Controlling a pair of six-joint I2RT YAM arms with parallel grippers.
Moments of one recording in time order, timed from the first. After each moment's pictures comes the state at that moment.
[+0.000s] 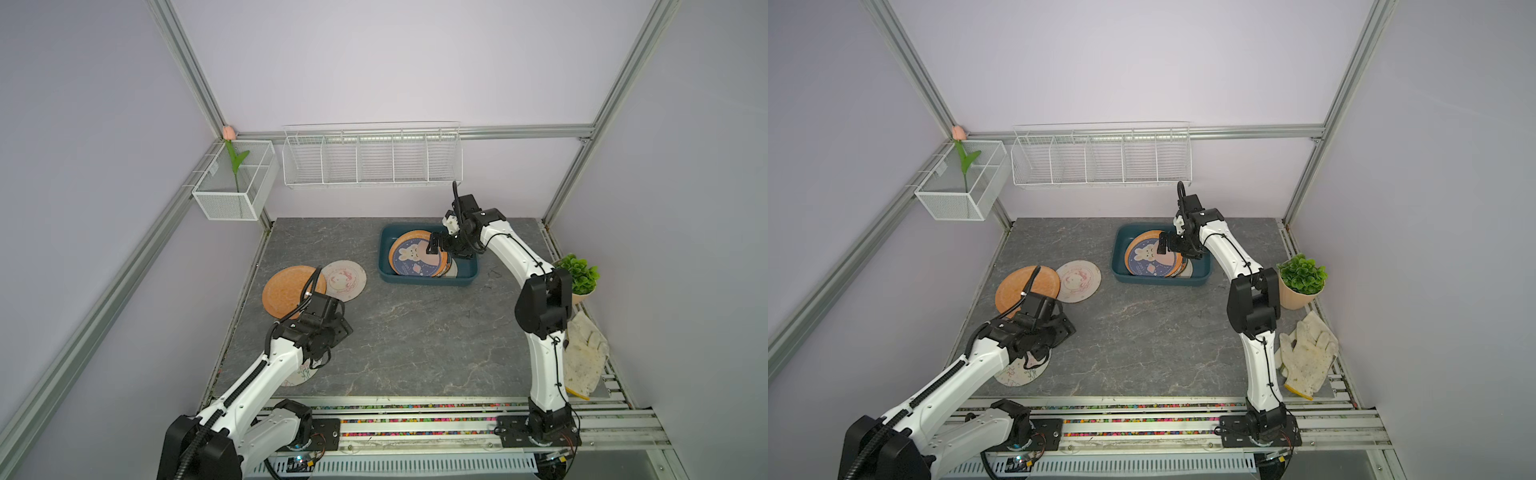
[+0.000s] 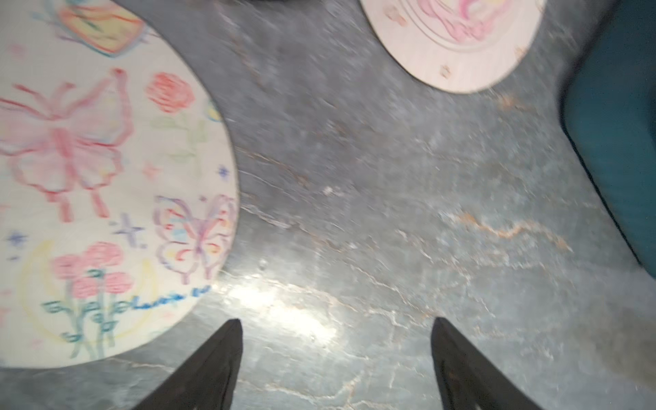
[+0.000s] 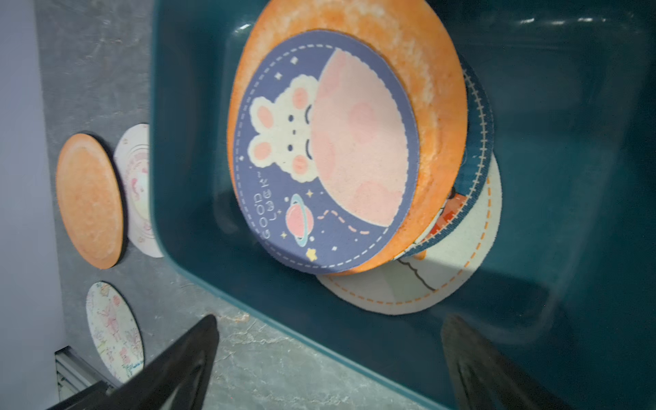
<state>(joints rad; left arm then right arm) -0.35 1.03 0.67 -0.76 -0.07 -0.97 0.36 2.17 2.08 -1.02 -0.29 0.34</state>
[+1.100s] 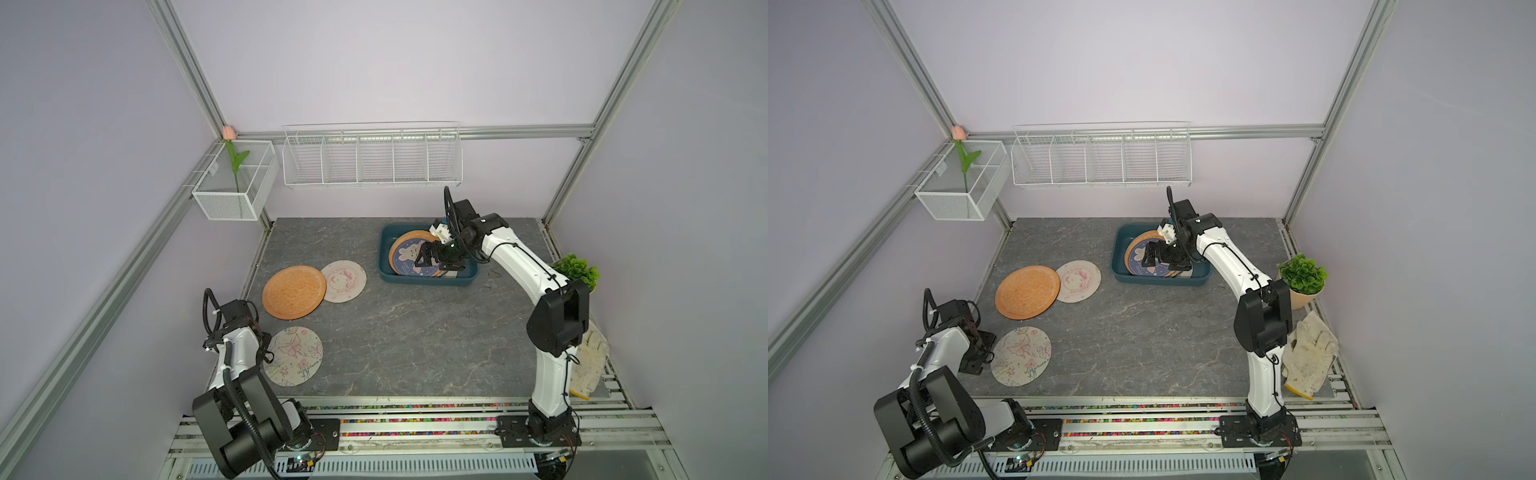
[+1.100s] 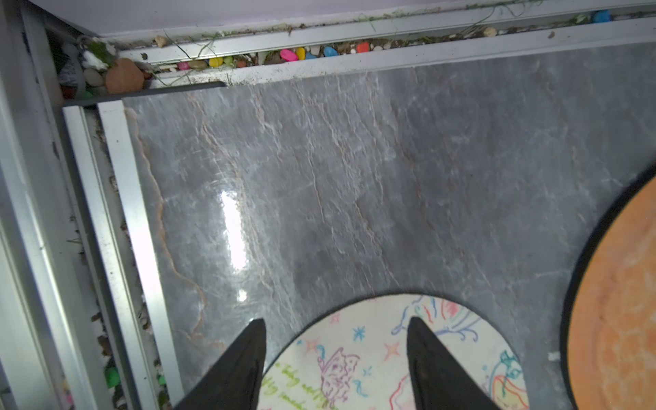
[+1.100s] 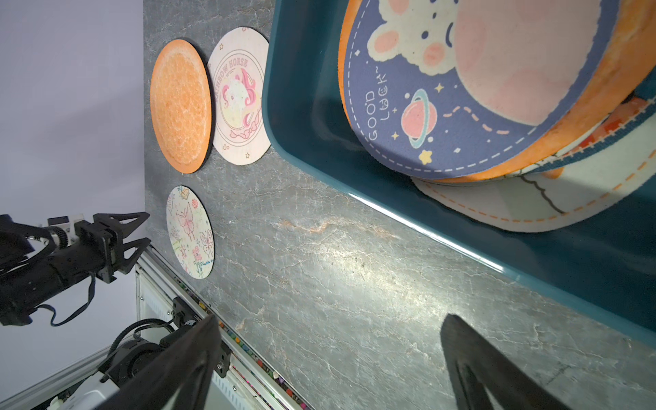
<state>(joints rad) 0.51 1.27 0.66 -0.68 -0.18 -0.85 0.45 2.00 1.93 -1.07 -0.45 0.33</state>
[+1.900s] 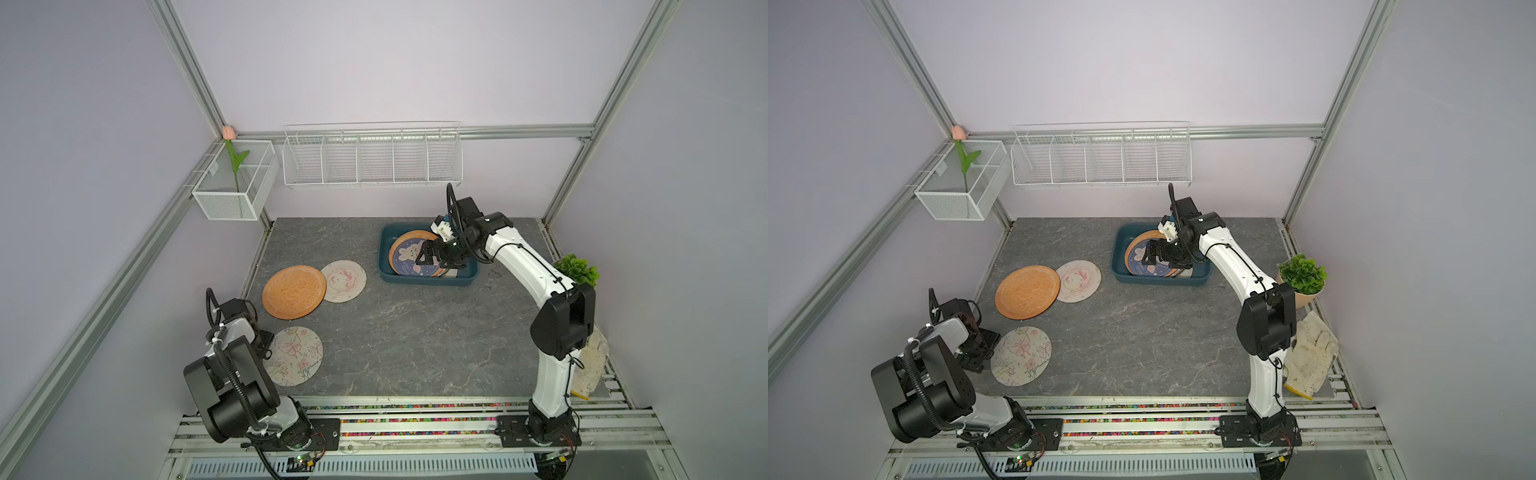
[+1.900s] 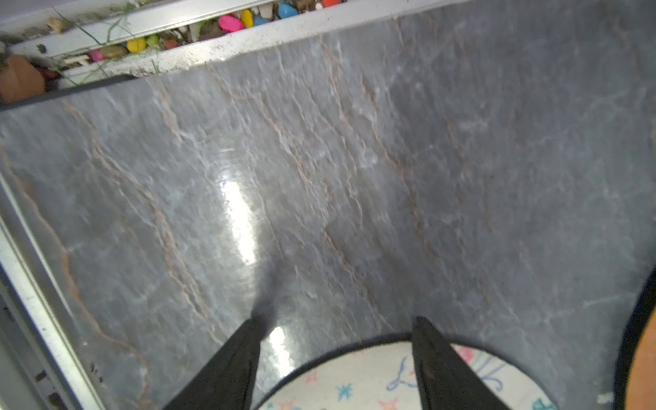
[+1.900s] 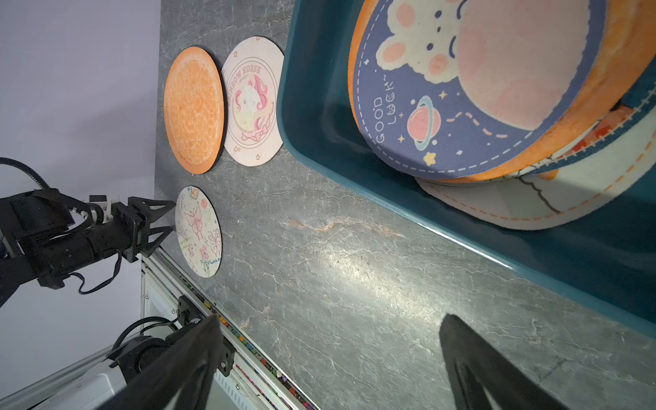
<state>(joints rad) 0.52 1.44 0.69 -0.60 -0.10 -0.75 0.45 1.96 1.92 -1.06 -0.45 0.33</state>
